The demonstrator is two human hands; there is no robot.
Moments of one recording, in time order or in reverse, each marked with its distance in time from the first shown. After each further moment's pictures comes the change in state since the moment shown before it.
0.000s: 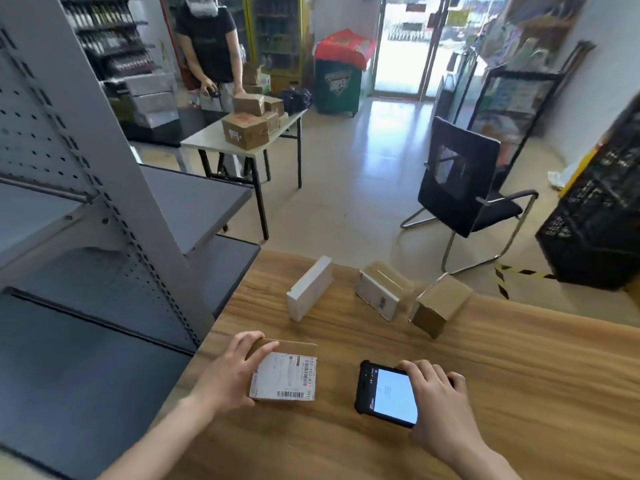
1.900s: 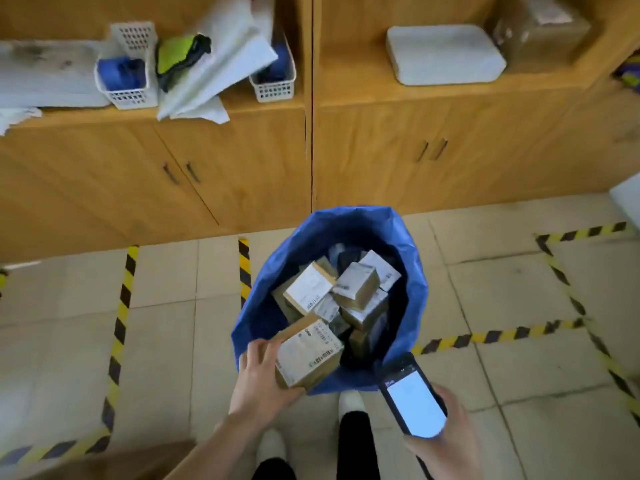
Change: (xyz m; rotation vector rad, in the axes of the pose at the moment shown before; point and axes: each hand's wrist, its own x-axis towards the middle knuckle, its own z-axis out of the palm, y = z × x) left_hand -0.204 1.154 0.304 -0.095 -0.814 1.325; right_hand -0.831 0.439 0.278 1.329 0.693 2.270
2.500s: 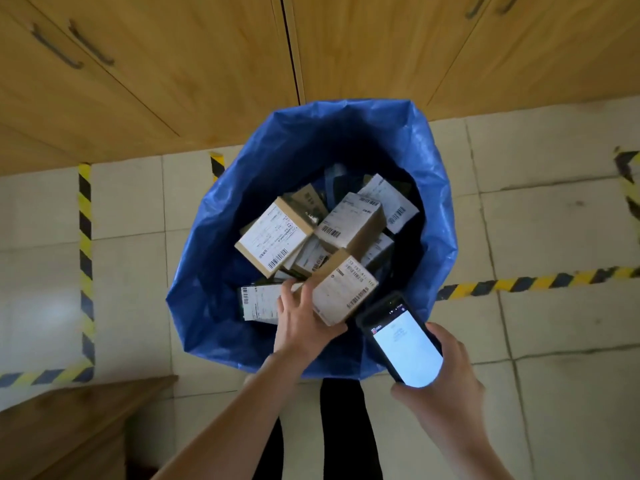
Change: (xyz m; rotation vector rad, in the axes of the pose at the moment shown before) left_hand 0.145 0.022 0.203 -0.052 -0.098 -0.188; right_hand 0.177 0.035 0.015 -0.059 -0.029 0.115
